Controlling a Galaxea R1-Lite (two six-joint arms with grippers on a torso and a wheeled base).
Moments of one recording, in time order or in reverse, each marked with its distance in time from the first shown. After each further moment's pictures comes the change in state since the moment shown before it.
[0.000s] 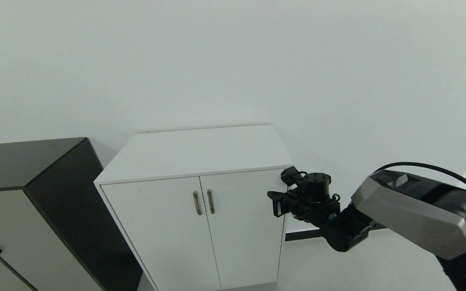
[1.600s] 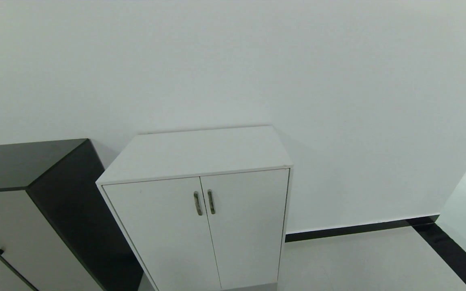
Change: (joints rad) left arm 0.000 0.000 0.000 -0.001 0.002 -0.006; right arm -0.223 -2.136 1.179 1.017 -0.187 -0.080
